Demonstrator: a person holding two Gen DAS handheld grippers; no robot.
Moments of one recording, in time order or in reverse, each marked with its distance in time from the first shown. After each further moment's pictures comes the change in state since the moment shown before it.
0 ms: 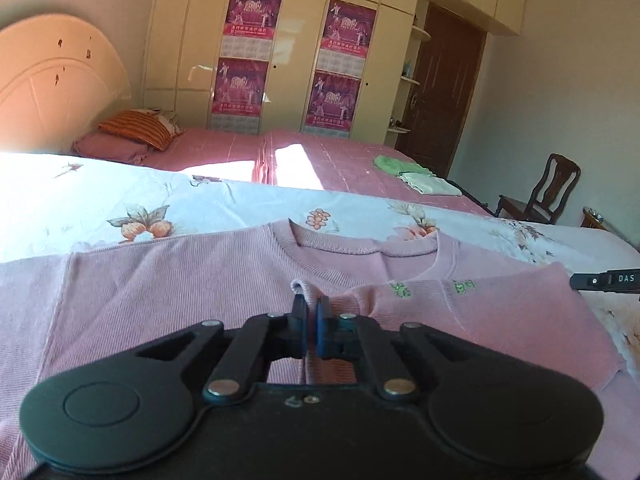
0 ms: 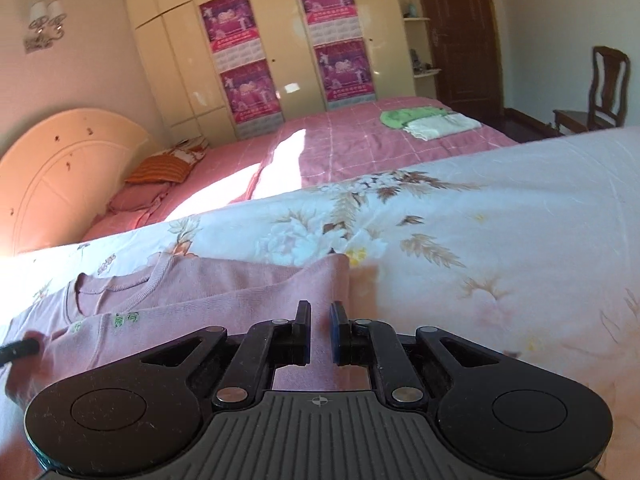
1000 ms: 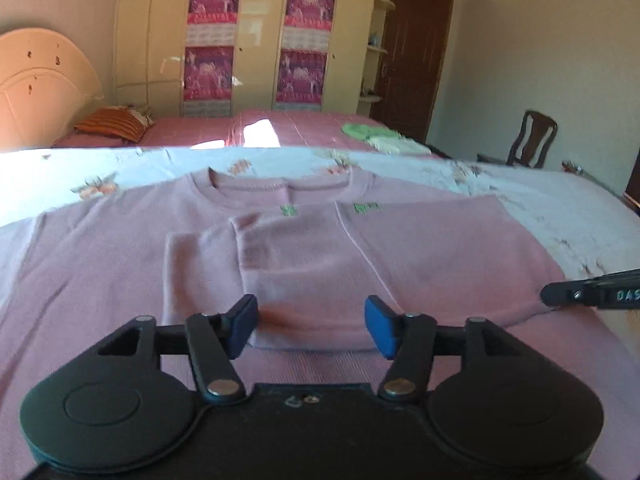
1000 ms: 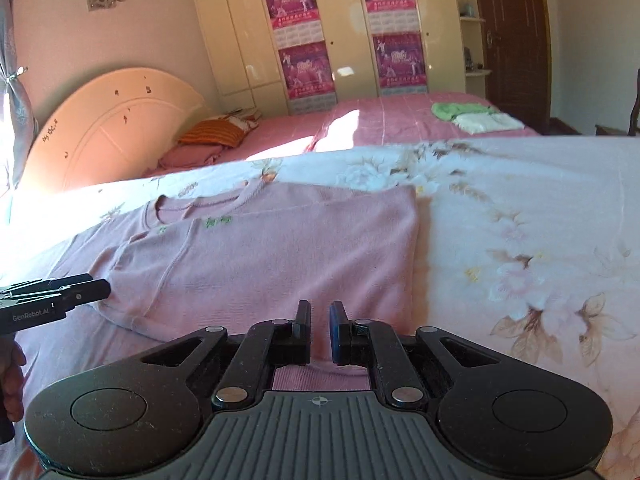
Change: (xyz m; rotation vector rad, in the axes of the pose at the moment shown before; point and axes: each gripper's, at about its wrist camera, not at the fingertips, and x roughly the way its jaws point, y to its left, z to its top) left arm -0.029 -0.078 -0.047 0.110 0.114 -0.042; right arm -0.055 0.040 -0.080 -0.070 0.150 0.135
